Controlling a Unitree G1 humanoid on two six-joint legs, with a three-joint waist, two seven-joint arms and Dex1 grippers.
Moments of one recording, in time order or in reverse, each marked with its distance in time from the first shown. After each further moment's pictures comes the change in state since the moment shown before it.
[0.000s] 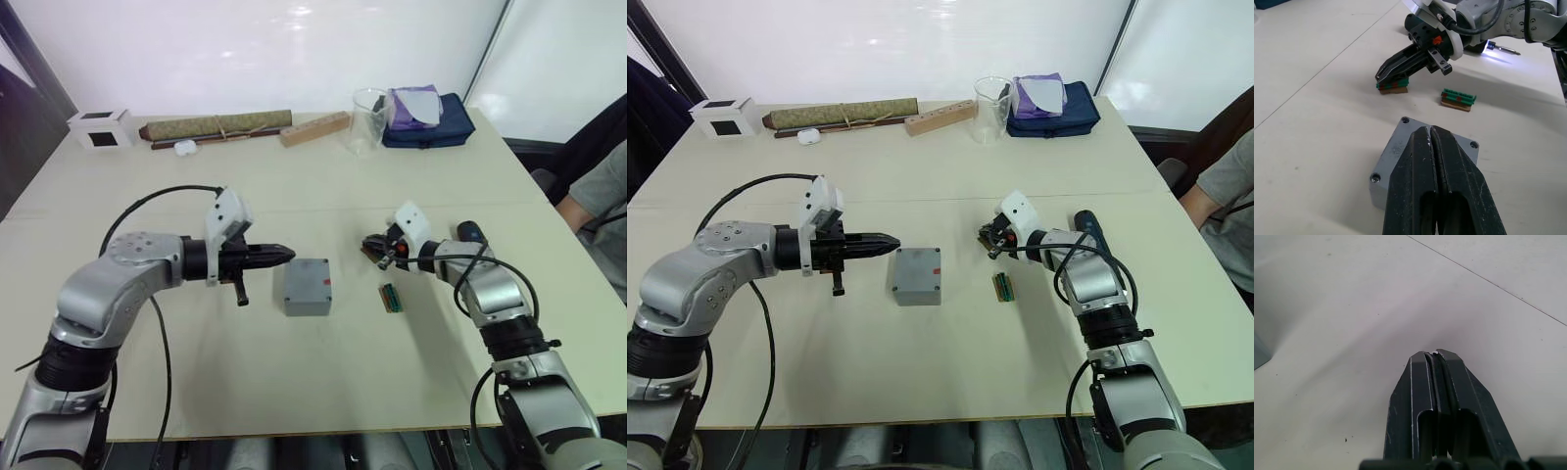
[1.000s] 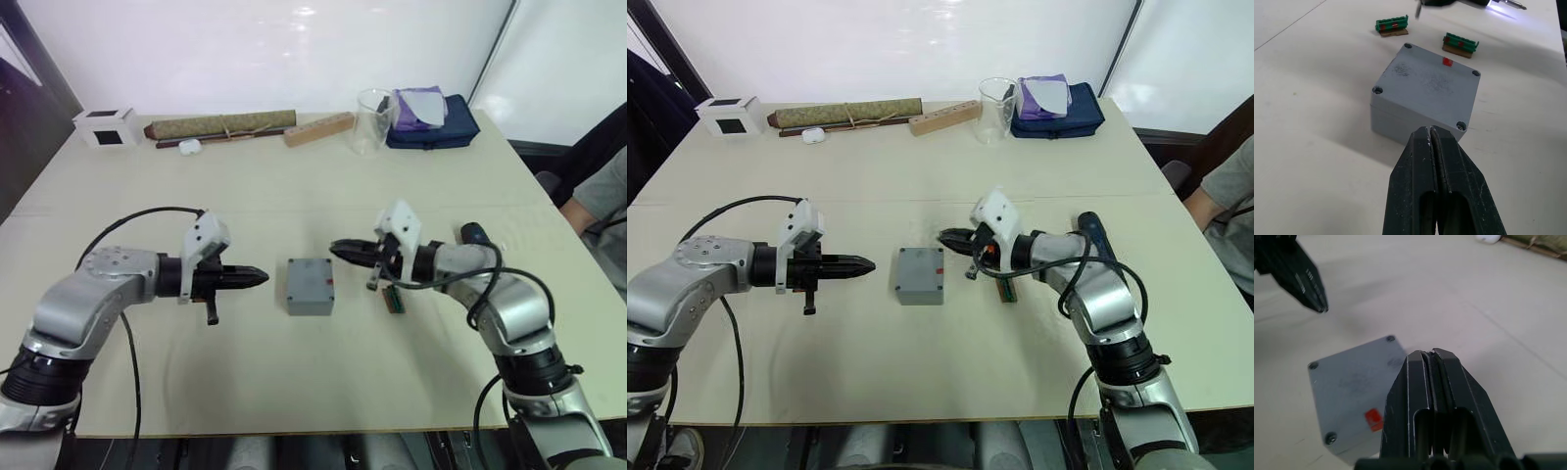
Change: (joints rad) left arm 0.109 0.127 0.005 0.062 0.030 -0.068 -0.125; right arm 0.134 -0.025 0.033 -0.528 0.195 0.176 0.070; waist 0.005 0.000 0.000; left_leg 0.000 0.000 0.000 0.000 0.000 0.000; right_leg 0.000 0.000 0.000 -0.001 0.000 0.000
